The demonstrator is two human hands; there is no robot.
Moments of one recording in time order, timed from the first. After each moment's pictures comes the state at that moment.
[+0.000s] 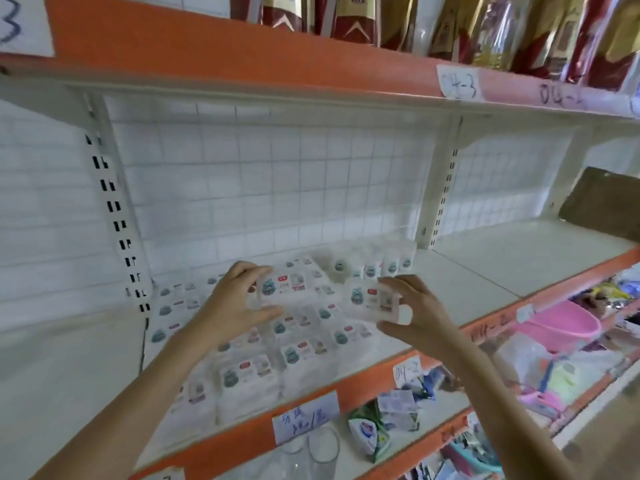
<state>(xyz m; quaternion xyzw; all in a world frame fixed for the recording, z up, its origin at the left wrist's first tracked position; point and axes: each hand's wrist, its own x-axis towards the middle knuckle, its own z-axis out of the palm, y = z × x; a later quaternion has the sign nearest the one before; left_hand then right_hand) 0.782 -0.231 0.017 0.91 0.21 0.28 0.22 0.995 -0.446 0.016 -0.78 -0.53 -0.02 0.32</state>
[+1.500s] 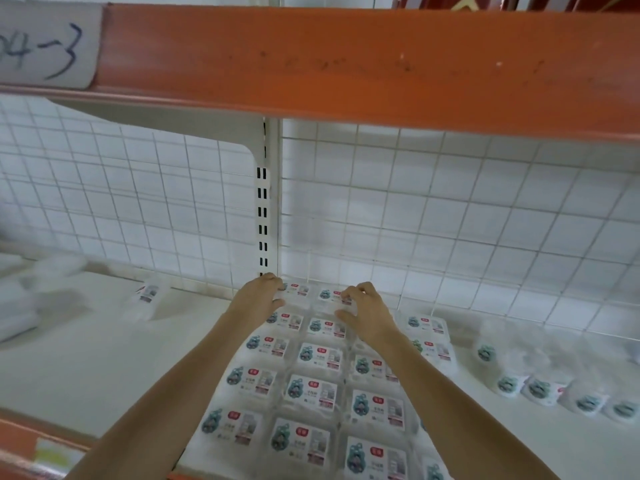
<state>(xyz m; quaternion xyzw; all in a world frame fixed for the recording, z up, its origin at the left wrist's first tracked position) 0.733 -0.100 -0.013 0.81 0.55 0.20 0.02 0.957 -0.138 -0.018 -0.62 -0.73 0.09 0.26</state>
